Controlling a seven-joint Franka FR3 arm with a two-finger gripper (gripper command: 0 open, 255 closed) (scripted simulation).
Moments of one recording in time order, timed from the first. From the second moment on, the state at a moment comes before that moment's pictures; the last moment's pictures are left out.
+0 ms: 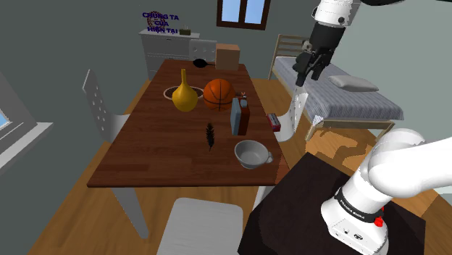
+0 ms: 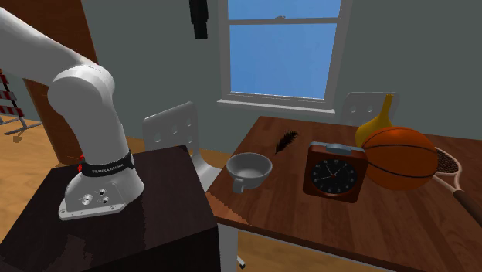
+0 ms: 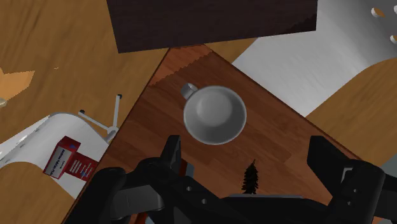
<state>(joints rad) 0.00 -0.81 0.03 -2.34 0.02 1.56 0.11</state>
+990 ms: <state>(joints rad) 0.00 -0.37 0.08 -2.27 0.01 1.89 0.15</state>
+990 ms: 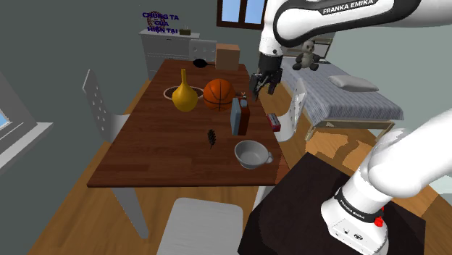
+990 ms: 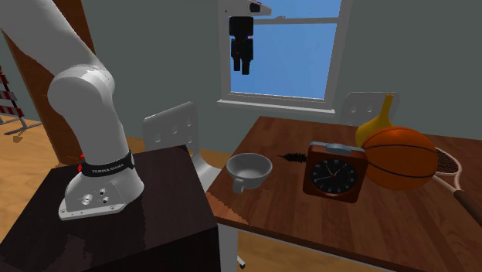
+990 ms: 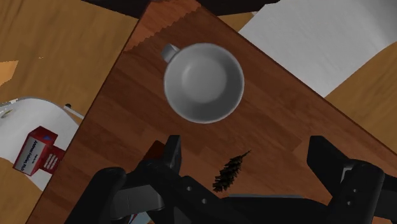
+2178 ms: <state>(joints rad) 0.01 0.35 0.09 -1.81 -0.06 2.08 0.21</state>
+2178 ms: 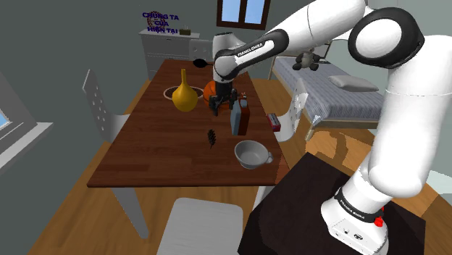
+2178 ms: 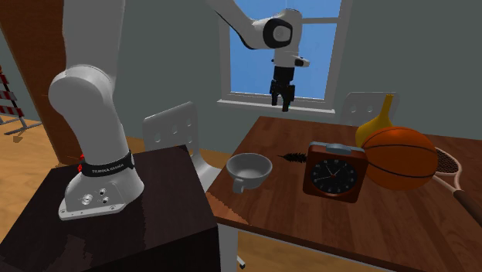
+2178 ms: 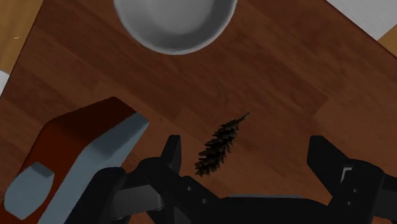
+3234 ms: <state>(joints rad) 0.05 0.88 0.07 -1.26 -0.09 2.02 0.22</state>
